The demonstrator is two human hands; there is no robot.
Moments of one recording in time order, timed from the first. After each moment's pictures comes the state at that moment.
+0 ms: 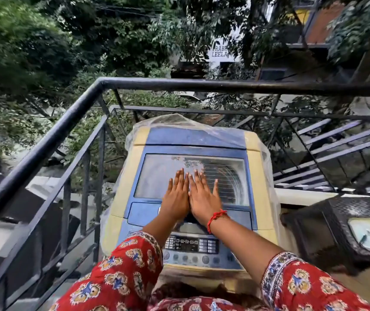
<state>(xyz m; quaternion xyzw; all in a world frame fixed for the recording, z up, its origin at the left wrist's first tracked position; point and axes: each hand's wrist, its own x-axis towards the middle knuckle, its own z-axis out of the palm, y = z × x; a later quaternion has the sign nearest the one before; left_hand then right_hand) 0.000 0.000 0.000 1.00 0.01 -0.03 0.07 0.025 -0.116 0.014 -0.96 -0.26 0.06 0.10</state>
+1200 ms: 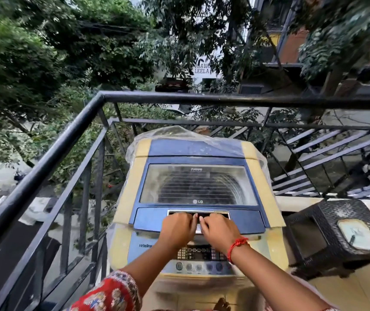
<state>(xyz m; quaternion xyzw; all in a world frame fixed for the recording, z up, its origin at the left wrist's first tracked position) -0.064 0.012 0.041 0.99 0.01 0.02 0.10 -0.037 -0.135 0.053 -0.96 -0.20 0.10 0.16</state>
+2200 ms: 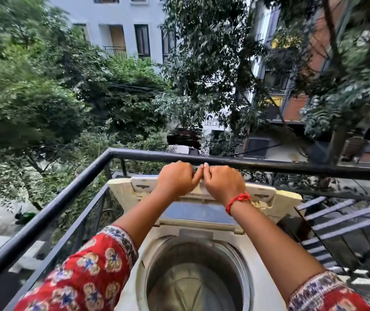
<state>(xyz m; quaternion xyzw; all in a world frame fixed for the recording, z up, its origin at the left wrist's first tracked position) 0.153 0.055 0.256 0.97 -0.02 0.23 0.03 0.175 -0.088 0.253 -0.93 -0.22 -0.24 0.15</state>
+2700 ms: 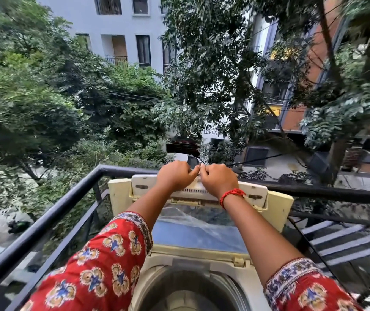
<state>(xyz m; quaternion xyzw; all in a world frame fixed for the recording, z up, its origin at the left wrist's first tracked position) 0.263 0.079 0.271 0.98 0.02 0.16 0.07 0.287 -0.065 0.265 -0.94 -0.22 -0.18 0.19</state>
